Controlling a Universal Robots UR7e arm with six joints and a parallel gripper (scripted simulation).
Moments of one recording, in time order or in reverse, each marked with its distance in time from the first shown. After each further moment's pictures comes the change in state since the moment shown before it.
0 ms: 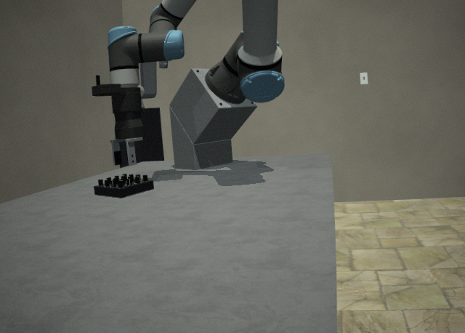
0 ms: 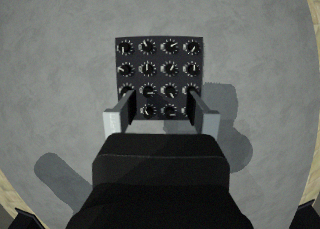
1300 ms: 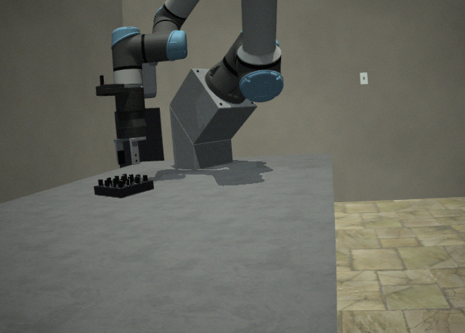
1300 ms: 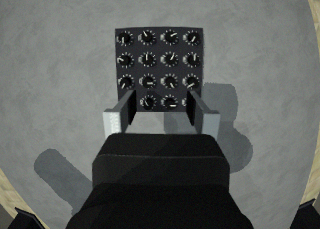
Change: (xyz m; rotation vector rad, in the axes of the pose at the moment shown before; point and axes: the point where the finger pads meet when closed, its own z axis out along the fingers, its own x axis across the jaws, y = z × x) arm 0.000 0.011 0.000 0.001 0.000 0.001
